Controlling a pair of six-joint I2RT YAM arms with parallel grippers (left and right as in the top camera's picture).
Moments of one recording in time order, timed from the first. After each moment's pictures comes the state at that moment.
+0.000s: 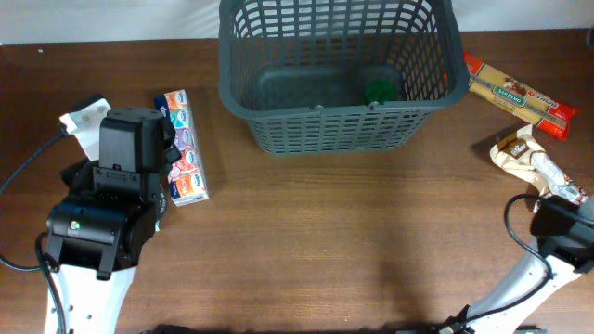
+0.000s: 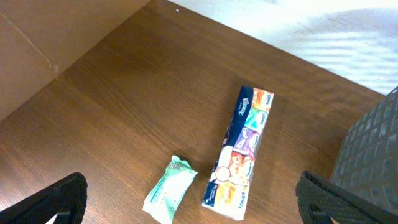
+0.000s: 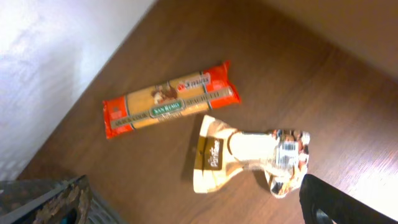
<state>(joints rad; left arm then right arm) -0.19 1.16 1.44 -1.10 -0.62 -0.56 -0.56 2.19 2.91 -1.69 0.00 0.39</state>
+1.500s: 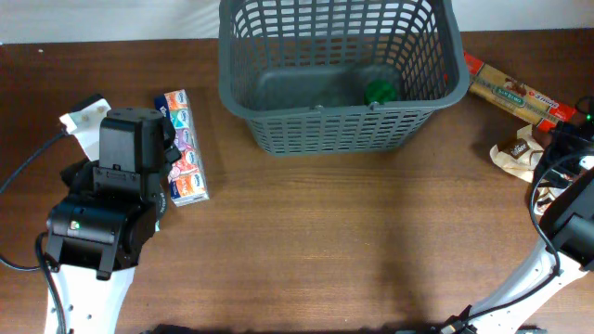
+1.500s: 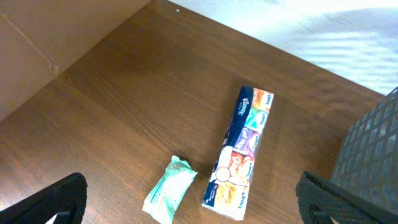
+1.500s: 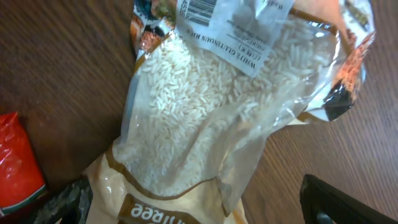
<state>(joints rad) -0.19 1.16 1.44 -1.10 -0.62 -0.56 -0.62 2.25 1.91 -1.20 0.00 1.56</state>
